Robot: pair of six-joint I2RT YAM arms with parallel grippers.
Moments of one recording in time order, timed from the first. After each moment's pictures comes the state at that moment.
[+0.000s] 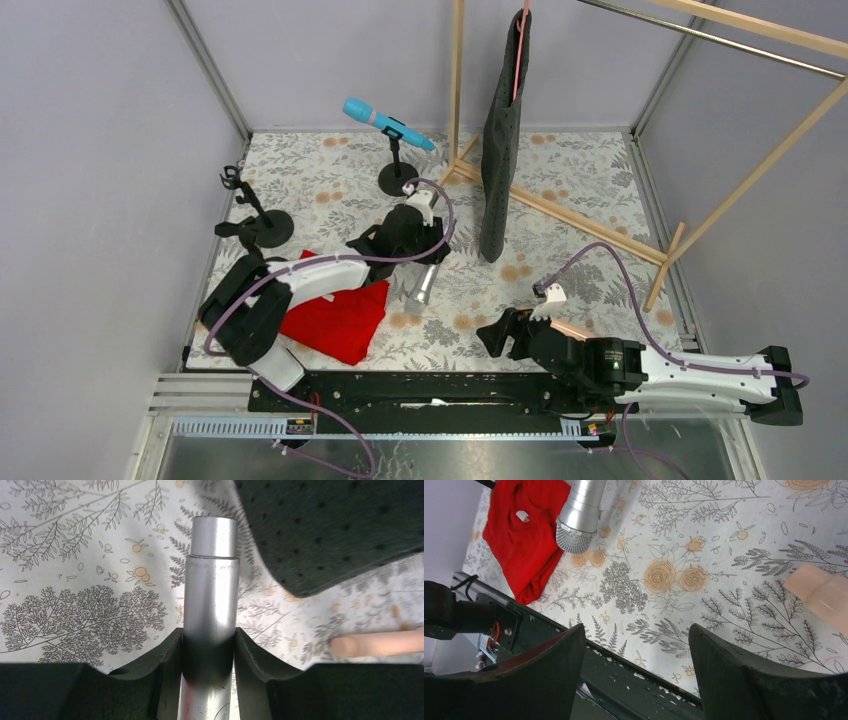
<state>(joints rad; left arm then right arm) -0.74 1.62 0.91 0.10 0.02 -0.45 1.42 0.46 0.31 -0.46 0.66 1.04</state>
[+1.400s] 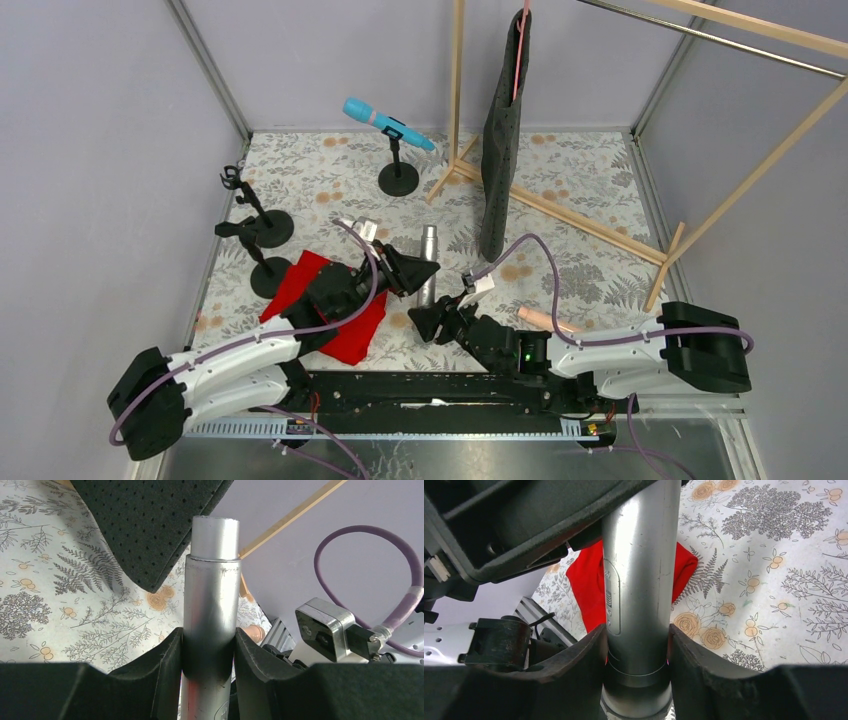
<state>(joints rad) -0.87 0.92 0.41 0.51 0.03 -0.76 1.42 1.23 0.45 0.56 0.66 0.78</state>
